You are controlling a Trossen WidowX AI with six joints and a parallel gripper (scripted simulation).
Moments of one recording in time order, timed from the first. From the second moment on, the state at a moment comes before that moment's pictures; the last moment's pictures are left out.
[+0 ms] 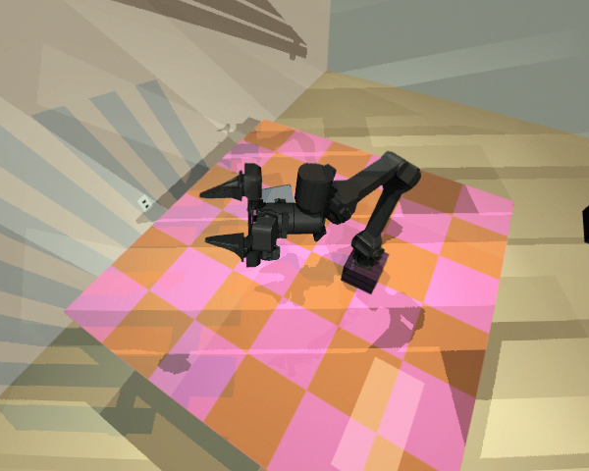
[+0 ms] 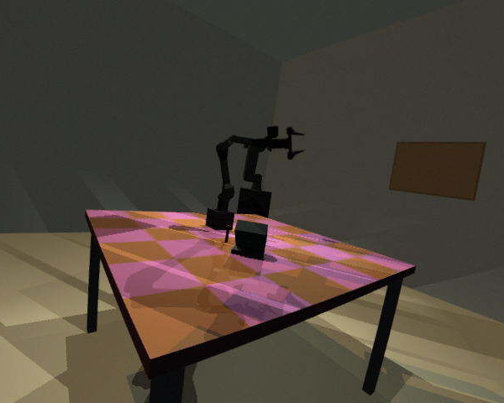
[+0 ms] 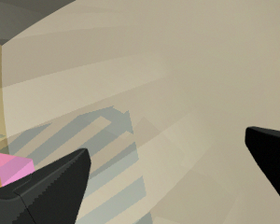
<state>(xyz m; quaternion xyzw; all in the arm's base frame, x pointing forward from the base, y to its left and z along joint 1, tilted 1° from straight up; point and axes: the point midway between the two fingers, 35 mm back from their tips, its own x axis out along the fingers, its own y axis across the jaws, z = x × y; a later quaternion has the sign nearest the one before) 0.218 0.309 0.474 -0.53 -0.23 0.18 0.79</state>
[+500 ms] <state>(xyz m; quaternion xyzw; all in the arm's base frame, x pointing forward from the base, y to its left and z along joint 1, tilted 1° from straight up) 0.278 0.290 0.424 -0.57 -0.15 0.18 0.79</state>
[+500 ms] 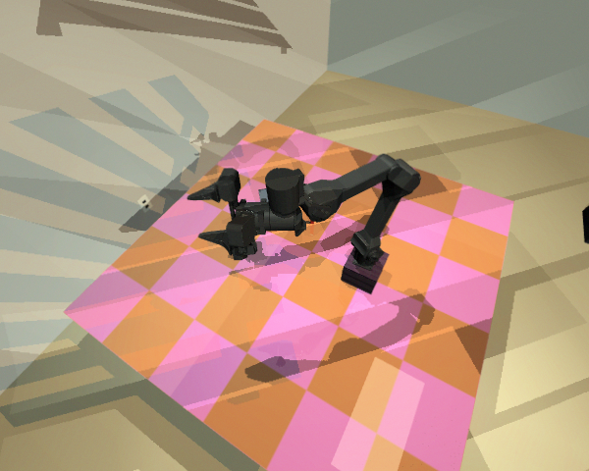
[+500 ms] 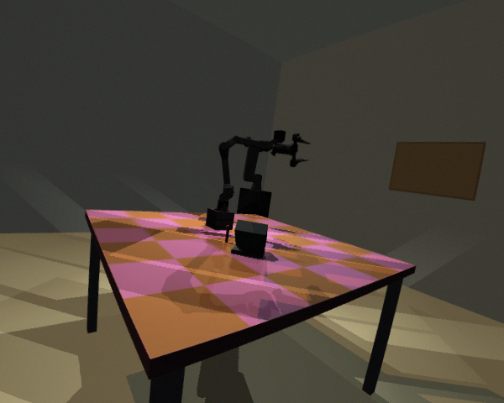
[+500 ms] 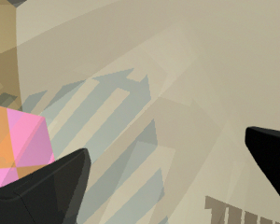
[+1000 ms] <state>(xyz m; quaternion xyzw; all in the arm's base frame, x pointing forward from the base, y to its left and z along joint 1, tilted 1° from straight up) 0.328 0.251 0.376 -0.58 -0.05 0.18 0.79</state>
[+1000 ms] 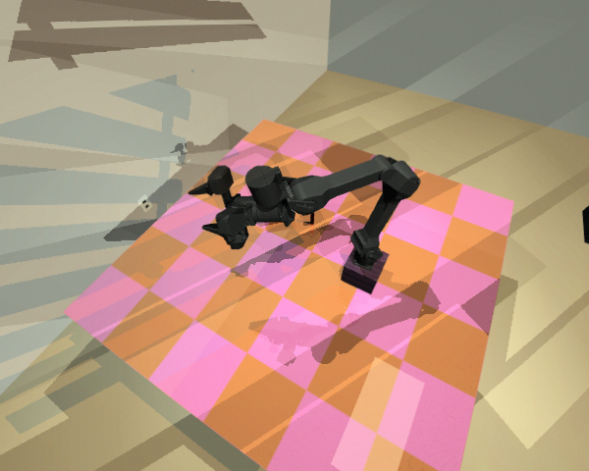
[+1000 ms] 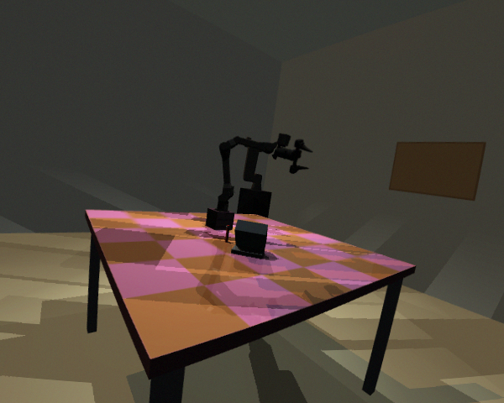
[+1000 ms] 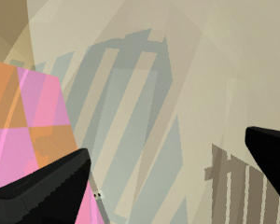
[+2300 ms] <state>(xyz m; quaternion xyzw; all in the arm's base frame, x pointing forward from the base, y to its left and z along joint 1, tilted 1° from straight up) 0.404 0.089 0.235 -0.58 0.25 0.15 0.76</state>
